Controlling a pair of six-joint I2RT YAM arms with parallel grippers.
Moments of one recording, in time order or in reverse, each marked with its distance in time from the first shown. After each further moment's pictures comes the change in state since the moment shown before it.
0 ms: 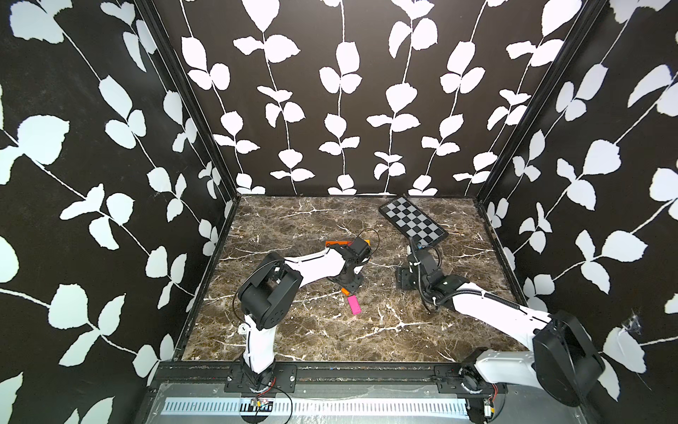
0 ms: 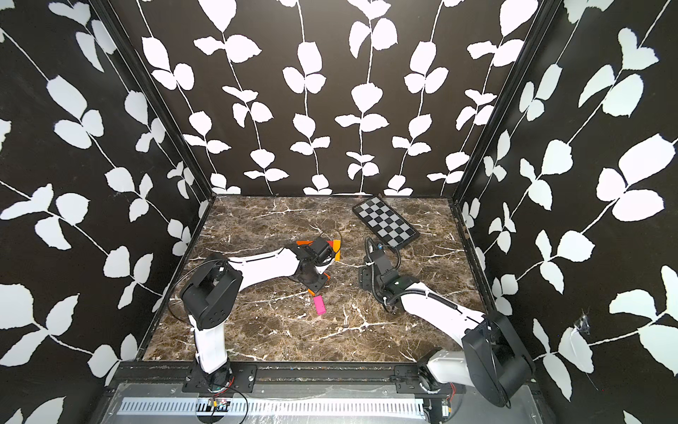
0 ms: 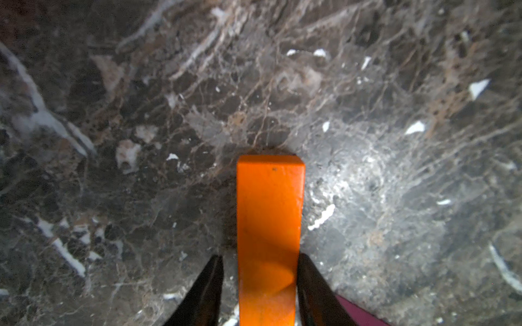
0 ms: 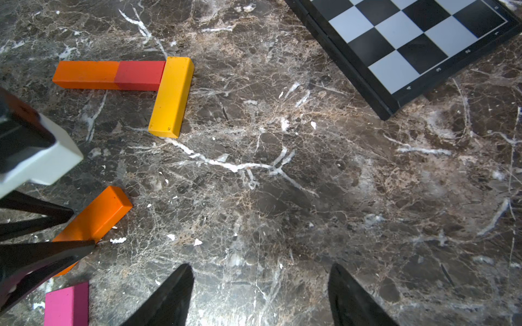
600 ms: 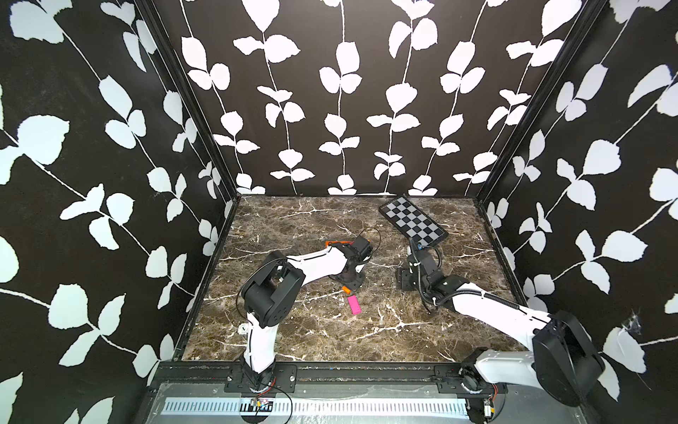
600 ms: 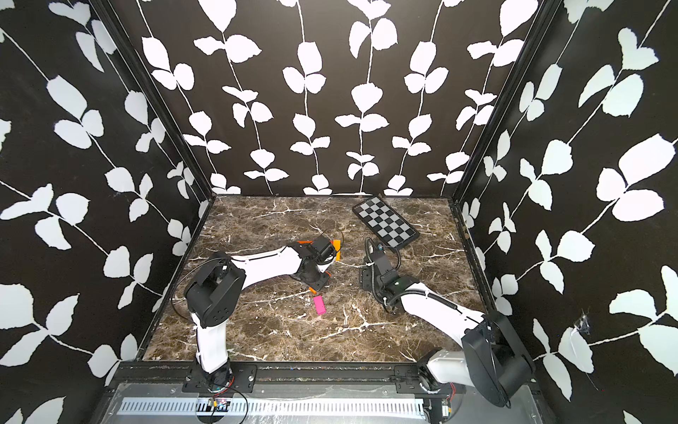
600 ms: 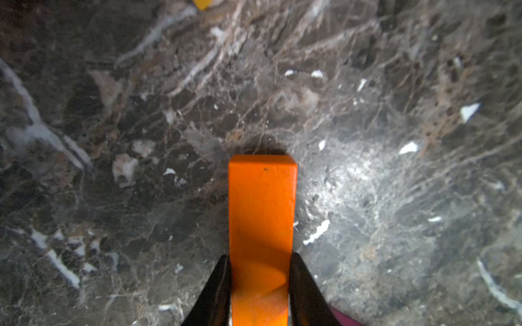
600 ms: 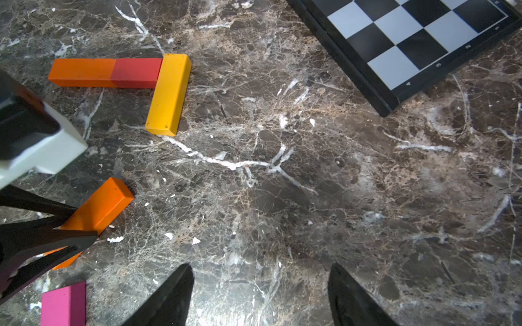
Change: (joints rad) left arm 0.000 0.036 0.051 -0.011 0.018 -0.052; right arm 0.000 0.000 -0.005 0.000 0.009 0.008
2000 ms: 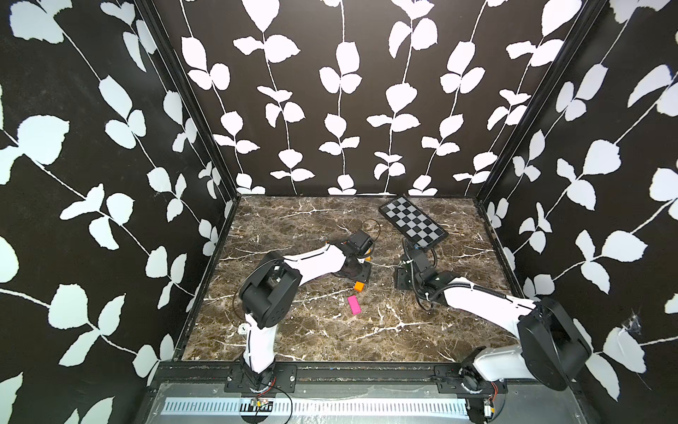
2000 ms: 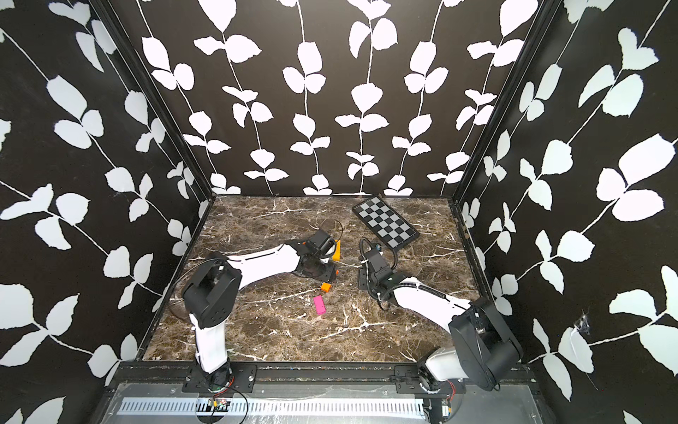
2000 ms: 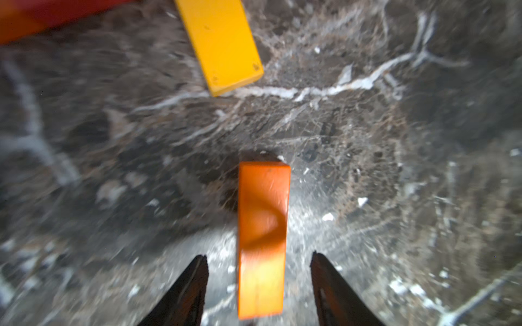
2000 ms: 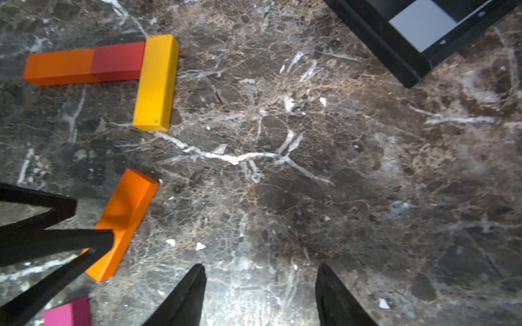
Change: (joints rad) left arm 0.033 -0.079 -0.012 0.113 0.075 -0.258; right arm 0.025 0.107 0.061 -0.024 -0.029 0.112
